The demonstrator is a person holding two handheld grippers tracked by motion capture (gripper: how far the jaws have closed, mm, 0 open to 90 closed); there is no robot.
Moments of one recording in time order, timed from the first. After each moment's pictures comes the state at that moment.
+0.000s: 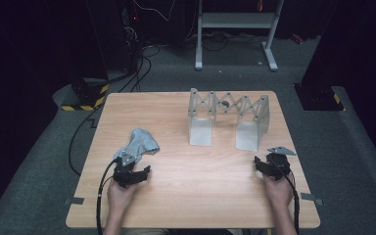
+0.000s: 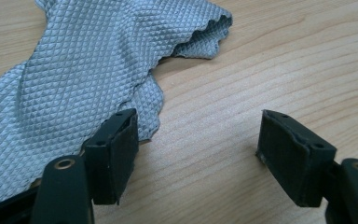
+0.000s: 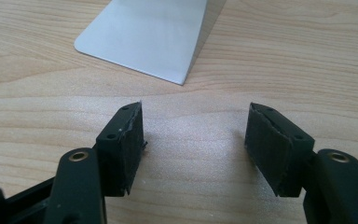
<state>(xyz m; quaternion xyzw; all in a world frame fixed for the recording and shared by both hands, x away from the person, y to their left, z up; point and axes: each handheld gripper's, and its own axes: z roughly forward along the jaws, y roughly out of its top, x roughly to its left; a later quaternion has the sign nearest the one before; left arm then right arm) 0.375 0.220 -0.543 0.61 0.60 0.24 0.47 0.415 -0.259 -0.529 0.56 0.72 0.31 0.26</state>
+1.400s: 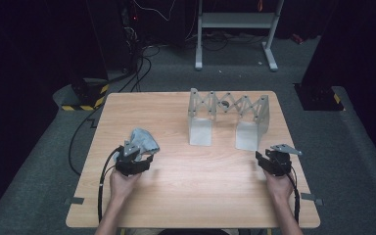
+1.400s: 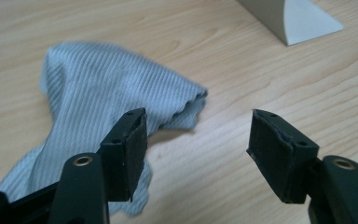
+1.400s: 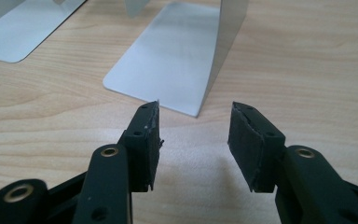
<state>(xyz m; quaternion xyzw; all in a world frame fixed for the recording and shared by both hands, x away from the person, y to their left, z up) 0.392 0.206 -0.504 0.61 0.56 0.24 0.50 0.416 -0.262 -0.518 0.55 0.70 0.37 0.25</state>
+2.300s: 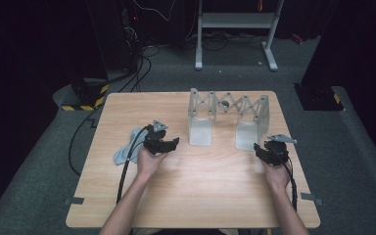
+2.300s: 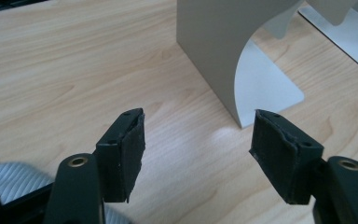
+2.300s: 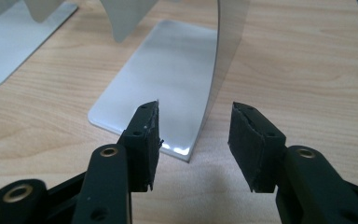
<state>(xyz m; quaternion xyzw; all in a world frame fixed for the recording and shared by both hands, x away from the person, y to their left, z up) 0.463 0.125 -0.481 0.63 0.56 0.21 0.50 0.446 -0.255 -0.507 0.55 0.71 0.36 0.26</state>
